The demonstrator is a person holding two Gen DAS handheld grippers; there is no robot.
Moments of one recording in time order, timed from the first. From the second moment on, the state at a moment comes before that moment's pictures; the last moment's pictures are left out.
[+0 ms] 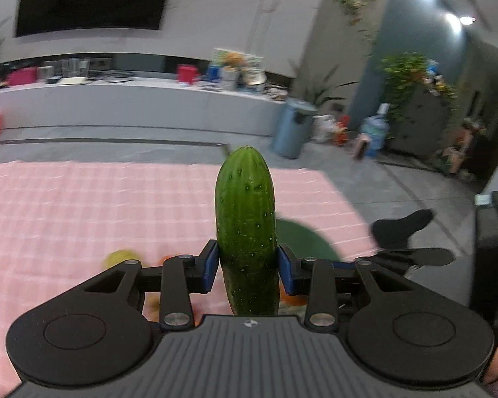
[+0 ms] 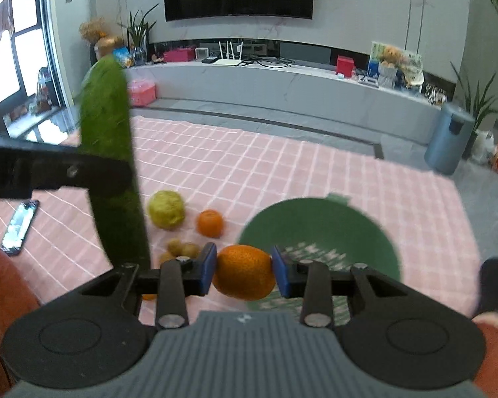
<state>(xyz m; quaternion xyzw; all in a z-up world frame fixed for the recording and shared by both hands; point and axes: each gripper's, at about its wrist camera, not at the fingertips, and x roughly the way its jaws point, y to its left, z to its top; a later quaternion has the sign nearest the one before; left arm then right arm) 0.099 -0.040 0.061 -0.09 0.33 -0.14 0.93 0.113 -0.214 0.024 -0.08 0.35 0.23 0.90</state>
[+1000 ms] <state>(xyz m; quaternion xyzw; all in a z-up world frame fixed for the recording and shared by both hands) 0.208 -0.097 -0.052 -0.09 0.48 -0.16 0.86 0.234 -0.240 -0.067 -0.20 0.46 0.26 0.82</state>
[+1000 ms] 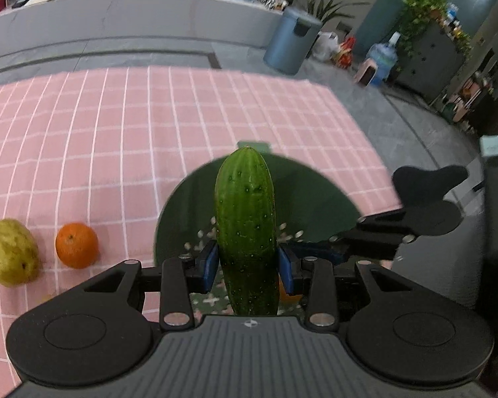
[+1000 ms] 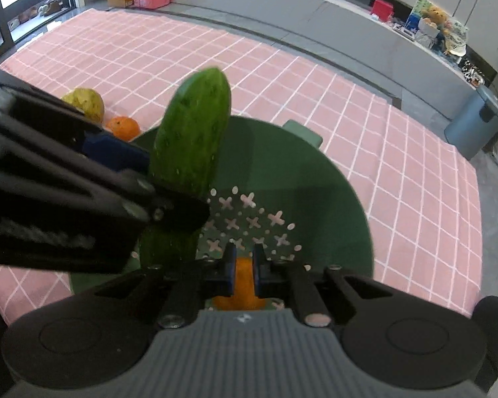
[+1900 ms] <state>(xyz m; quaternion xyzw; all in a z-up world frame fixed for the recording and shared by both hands) 0.187 -0.109 -0.025 -0.01 0.46 -0.15 0.87 0.210 -0.235 -0.060 -0.23 0.47 0.22 0.82</state>
